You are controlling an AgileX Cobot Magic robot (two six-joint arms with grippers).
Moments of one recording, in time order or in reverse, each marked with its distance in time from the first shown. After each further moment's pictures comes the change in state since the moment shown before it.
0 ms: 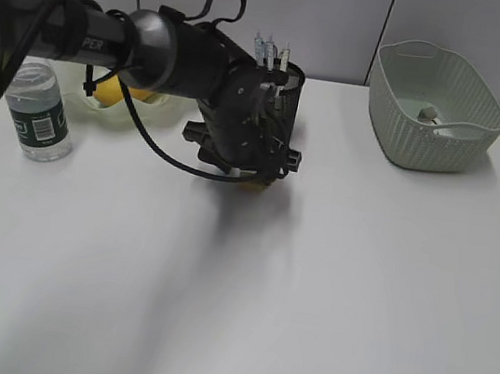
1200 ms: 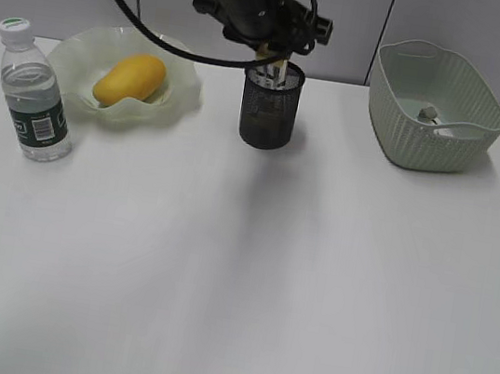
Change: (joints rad) left arm 0.000 -0.165 -0.222 0.142 0.090 -0.001; right arm 0.000 0.000 0.000 0.000 0.000 0.000
